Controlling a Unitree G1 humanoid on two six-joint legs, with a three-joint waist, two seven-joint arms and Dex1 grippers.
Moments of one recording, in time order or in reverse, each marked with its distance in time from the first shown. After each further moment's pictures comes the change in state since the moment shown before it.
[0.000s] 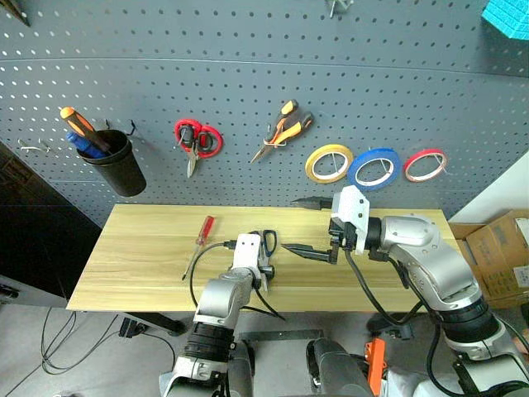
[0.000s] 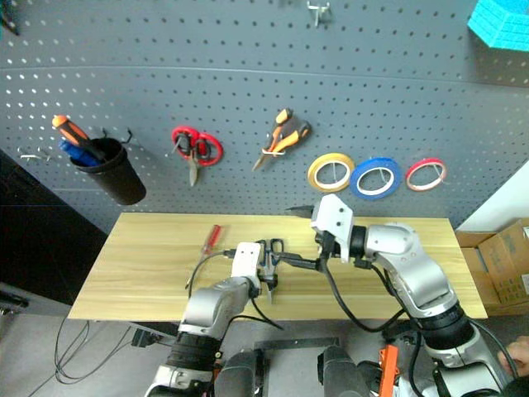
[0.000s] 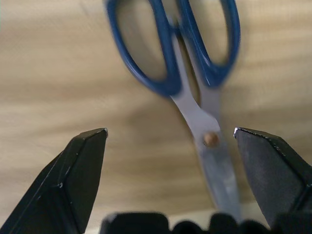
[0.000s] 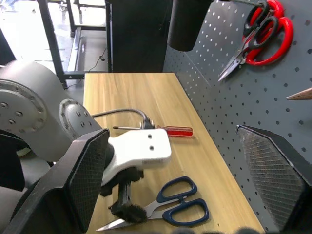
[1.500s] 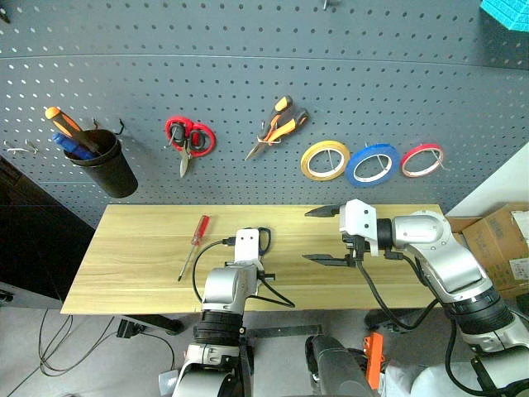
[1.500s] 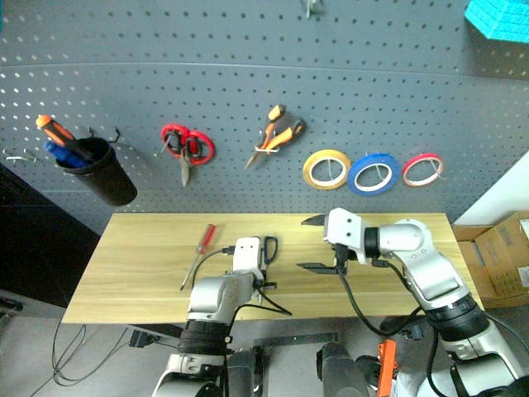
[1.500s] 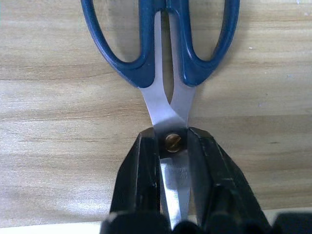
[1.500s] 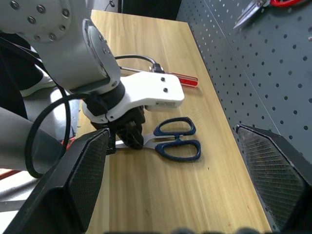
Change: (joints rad) left arm -0.062 -0.075 0.110 0.022 -0.002 0.104 0.138; right arm -0.013 -0.104 0.030 0.156 -0.120 -0.194 0.137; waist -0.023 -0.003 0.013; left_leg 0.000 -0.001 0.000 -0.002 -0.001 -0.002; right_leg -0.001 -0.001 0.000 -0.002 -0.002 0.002
